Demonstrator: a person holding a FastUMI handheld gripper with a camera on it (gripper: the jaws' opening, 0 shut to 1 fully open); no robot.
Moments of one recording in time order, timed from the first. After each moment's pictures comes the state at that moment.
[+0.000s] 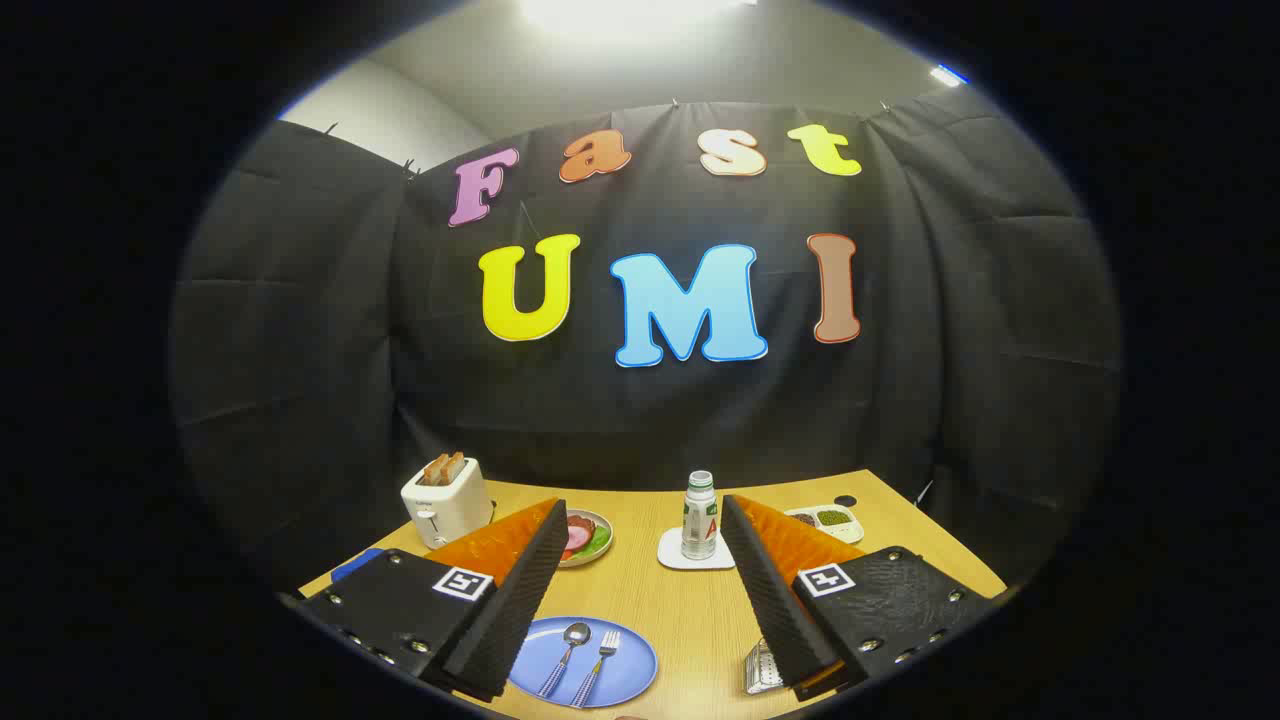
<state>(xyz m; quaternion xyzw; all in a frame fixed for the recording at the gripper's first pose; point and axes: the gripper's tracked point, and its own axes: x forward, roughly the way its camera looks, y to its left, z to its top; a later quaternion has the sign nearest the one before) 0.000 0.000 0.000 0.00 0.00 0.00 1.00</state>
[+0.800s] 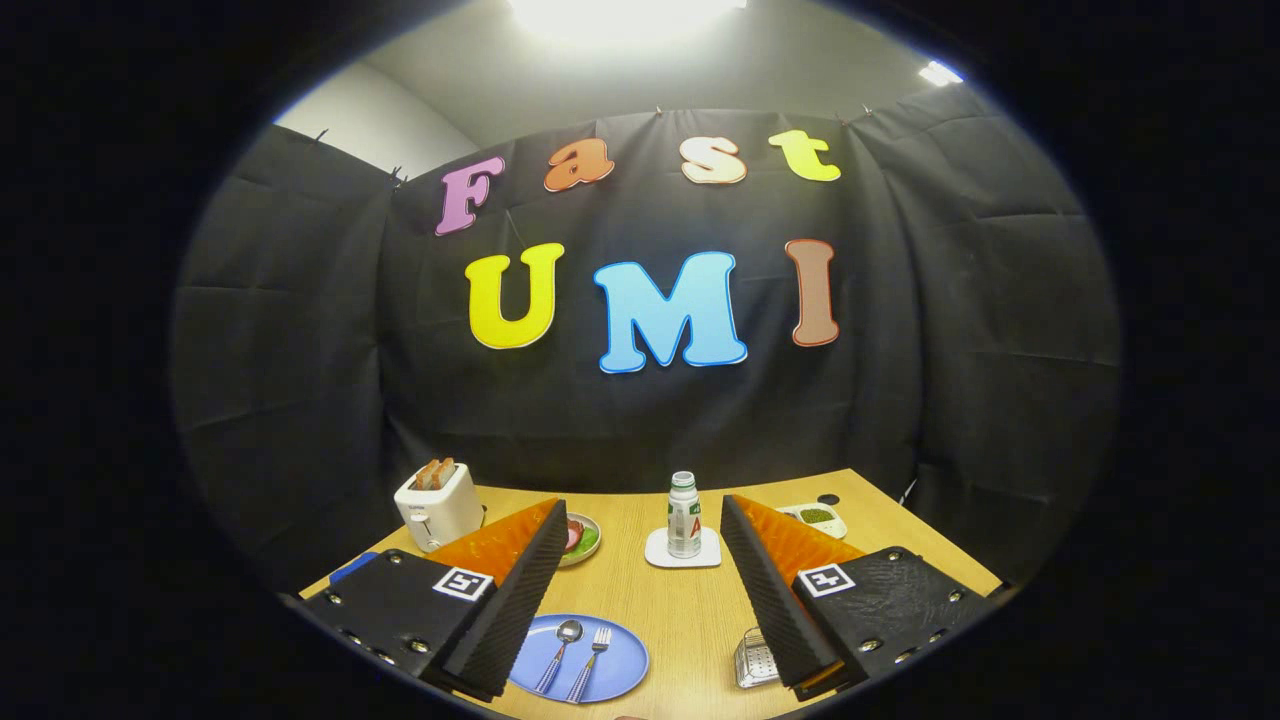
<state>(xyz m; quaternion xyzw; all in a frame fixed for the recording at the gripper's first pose) -0.020 -0.012 -0.005 0.01 0.00 -0.02 1.00</state>
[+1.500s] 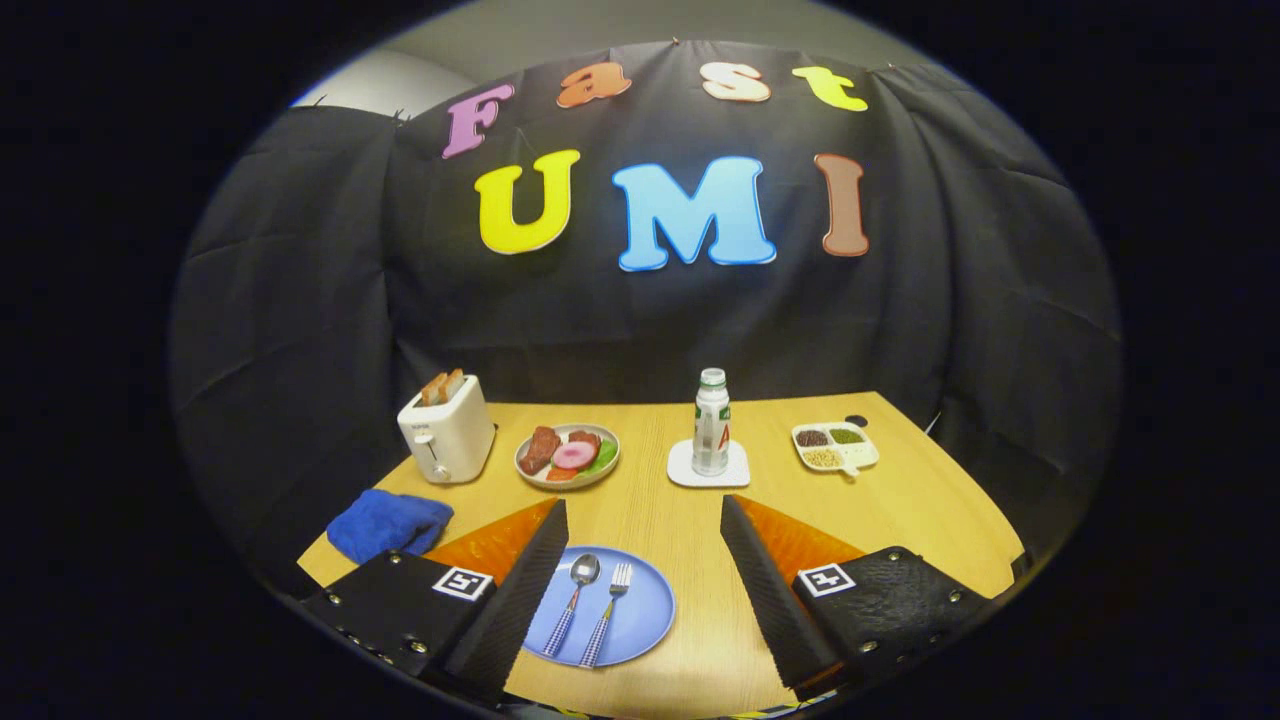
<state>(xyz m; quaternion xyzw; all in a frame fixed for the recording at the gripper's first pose) 0.001 0.021 -0.115 0.01 0.15 0.01 0.99</state>
